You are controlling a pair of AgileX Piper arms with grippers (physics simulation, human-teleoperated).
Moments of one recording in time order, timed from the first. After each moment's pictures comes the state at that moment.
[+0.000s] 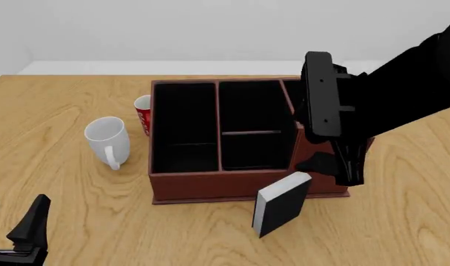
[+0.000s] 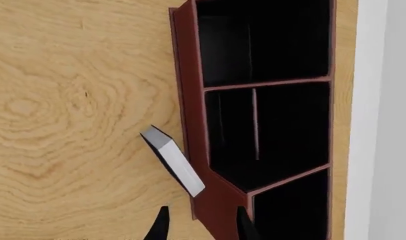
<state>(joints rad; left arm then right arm) 0.00 0.01 0.00 0.00 0.00 0.67 1.24 -1.37 1.21 -0.93</state>
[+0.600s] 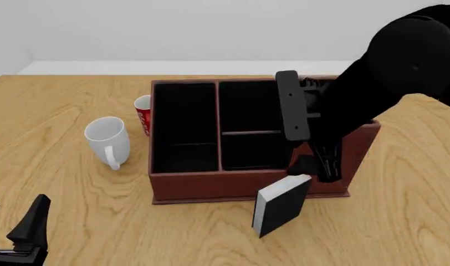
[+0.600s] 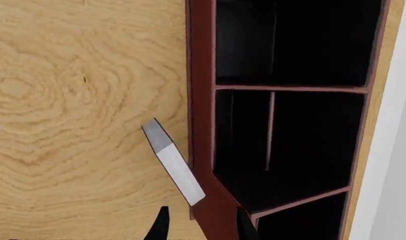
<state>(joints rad) 0.00 0.01 0.00 0.00 0.00 0.65 1.37 -1.39 1.22 -1.02</state>
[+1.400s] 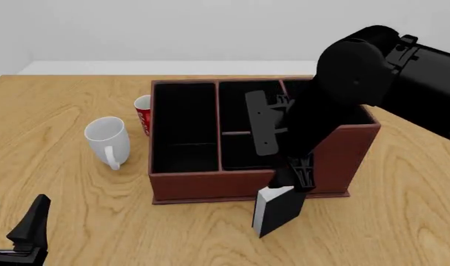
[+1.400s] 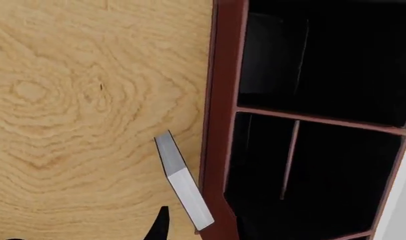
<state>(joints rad) 0.00 0.01 0.00 0.00 0.00 0.72 1.48 -1.41 1.22 -1.01</state>
